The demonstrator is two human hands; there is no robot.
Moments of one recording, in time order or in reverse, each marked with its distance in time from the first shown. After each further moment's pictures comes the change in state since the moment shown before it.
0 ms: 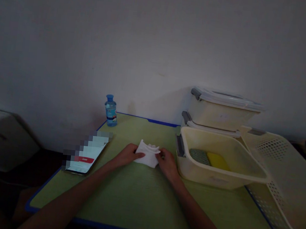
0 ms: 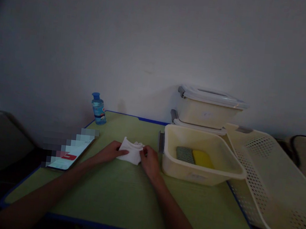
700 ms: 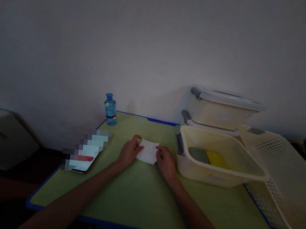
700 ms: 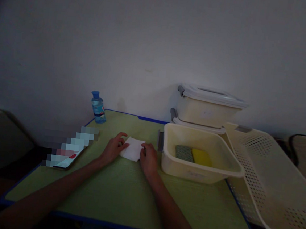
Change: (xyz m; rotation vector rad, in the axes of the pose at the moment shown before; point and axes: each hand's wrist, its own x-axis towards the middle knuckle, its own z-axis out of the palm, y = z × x) left_hand 0.008 -0.003 0.021 0.116 0.419 0.051; right_hand -0.002 0.006 0.006 -0.130 0.123 -0.124
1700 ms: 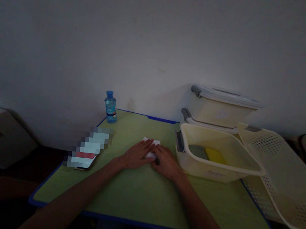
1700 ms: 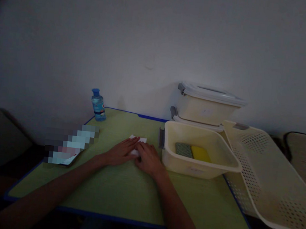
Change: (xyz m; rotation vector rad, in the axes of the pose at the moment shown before) left_hand -0.009 0.001 0.004 0.403 -0.410 0.571; right_hand -0.010 -0.014 -0.024 -0.381 -0.351 -0.448
